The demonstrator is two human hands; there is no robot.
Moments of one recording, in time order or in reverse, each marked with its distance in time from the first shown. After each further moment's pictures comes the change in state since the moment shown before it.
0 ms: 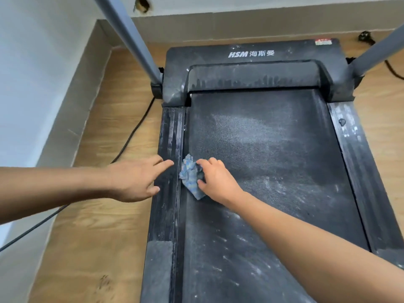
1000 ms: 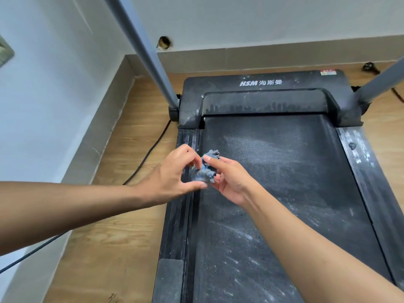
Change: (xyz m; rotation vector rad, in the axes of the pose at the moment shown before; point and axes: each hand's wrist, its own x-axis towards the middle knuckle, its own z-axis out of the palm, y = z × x) left_hand 0.012 0.025 -0.016 -0.638 0.742 0.257; right_hand 0.003 -0.050 -0.077 1.616 -0.144 0.252
